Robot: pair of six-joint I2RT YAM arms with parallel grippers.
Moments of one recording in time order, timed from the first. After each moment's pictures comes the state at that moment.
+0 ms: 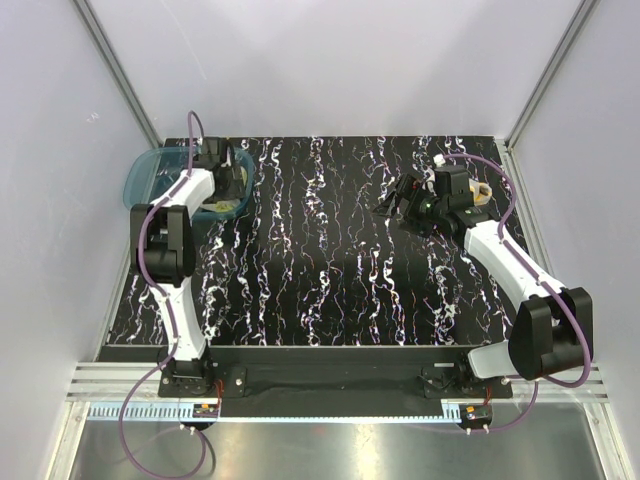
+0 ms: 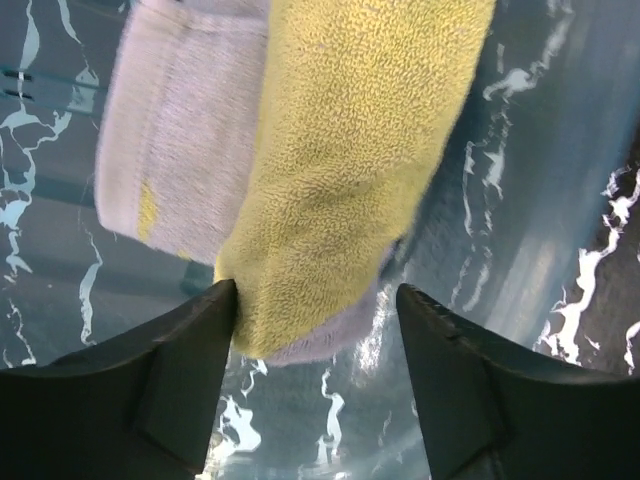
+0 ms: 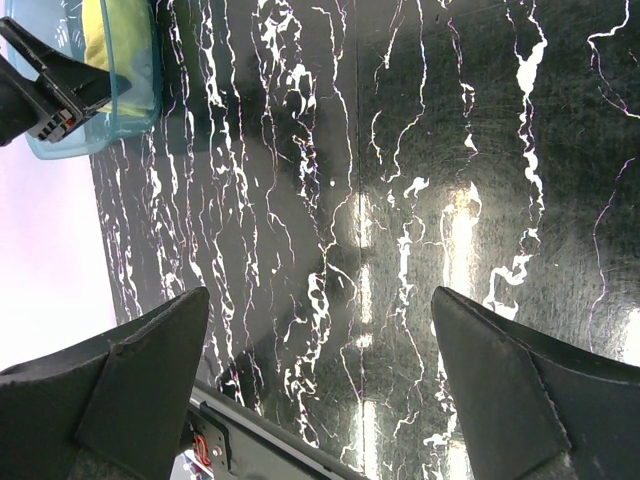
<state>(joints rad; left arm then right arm) -0.05 2.04 1.58 -0.50 -0.15 -0.22 0.24 1.39 1.05 -0.34 -0.34 0.68</state>
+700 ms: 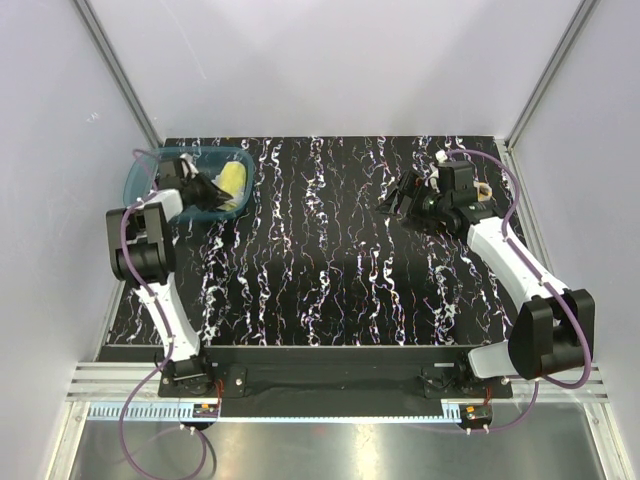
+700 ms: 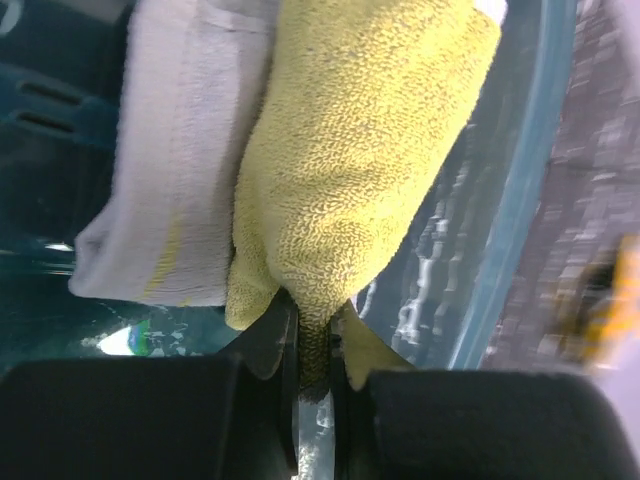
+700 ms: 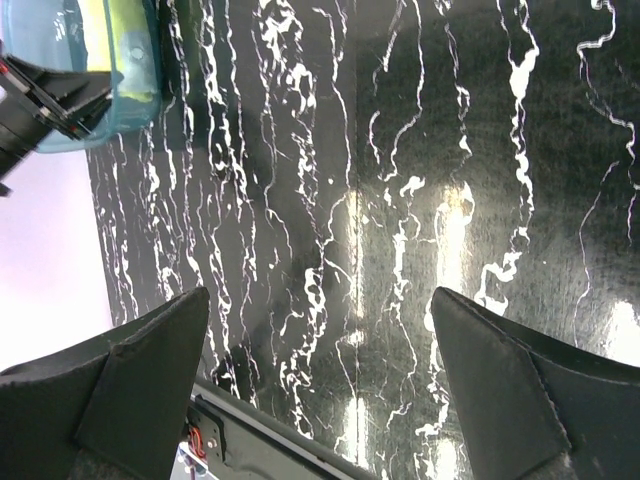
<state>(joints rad) 0.18 2.05 1.37 -0.13 0.48 -0.56 0.22 1.39 1.09 -0.40 -0.36 0.65</state>
